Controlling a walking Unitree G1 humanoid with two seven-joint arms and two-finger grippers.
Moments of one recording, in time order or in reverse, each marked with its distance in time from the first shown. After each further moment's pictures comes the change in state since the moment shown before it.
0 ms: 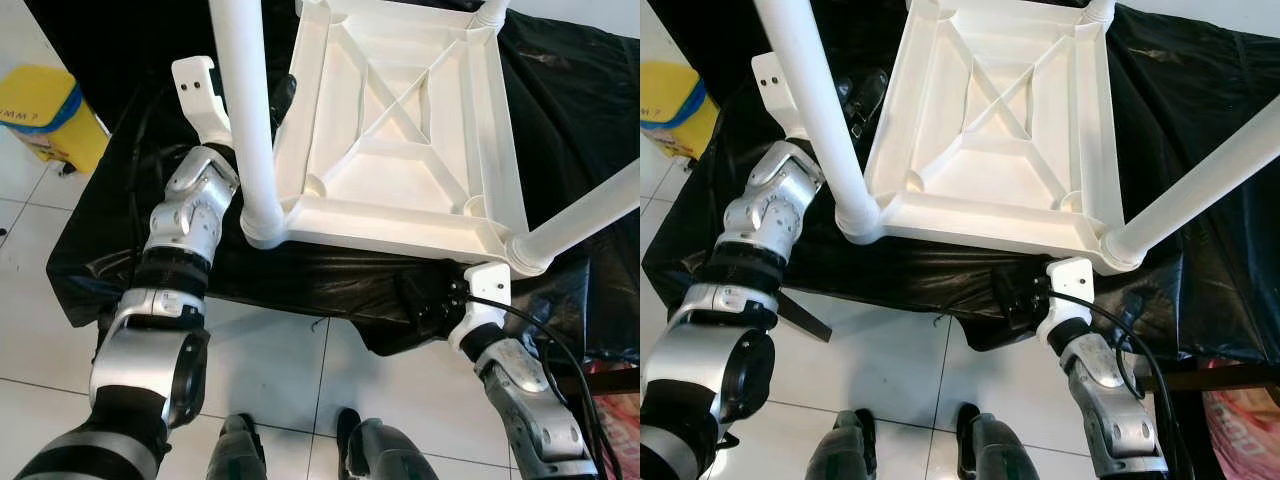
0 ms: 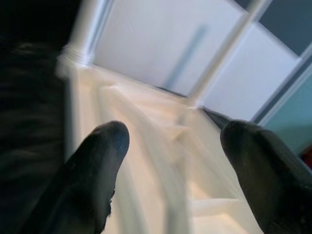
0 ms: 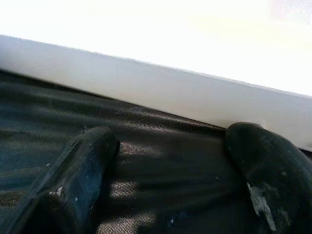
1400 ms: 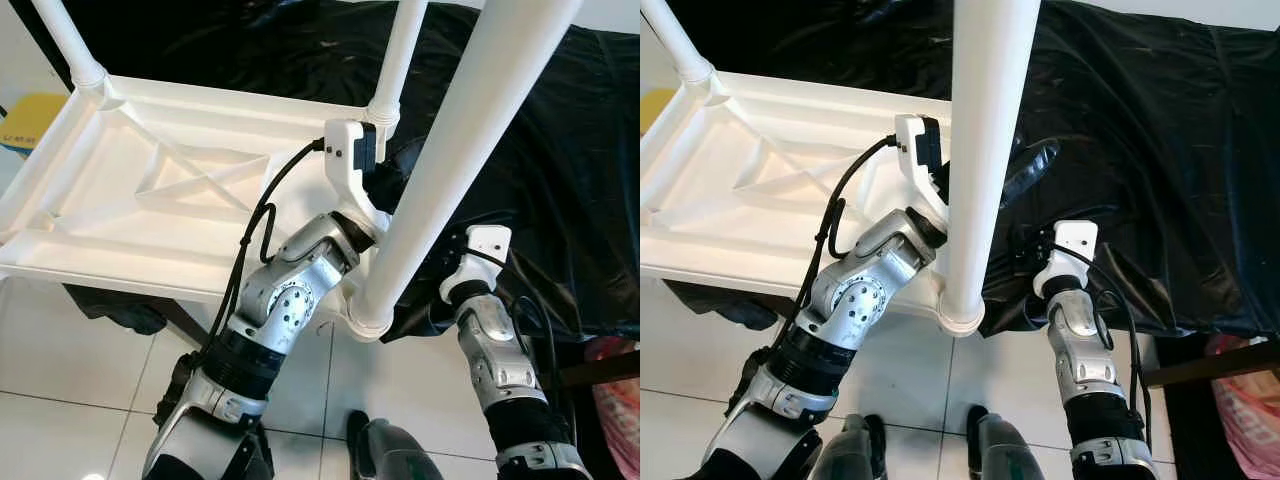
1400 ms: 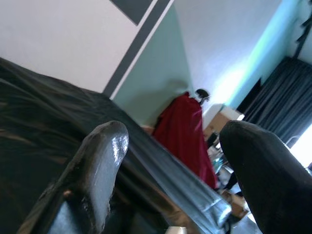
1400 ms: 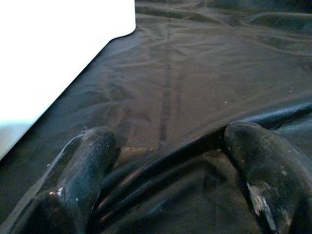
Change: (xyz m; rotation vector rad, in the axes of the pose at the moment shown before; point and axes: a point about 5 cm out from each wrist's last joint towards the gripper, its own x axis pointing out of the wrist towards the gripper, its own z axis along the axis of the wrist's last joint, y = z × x) left arm -0.006 -0.138 -0.044 -0.278 0.040 -0.465; right arm 0.047 -0.031 -0.001 0.027 -0.110 -0.294
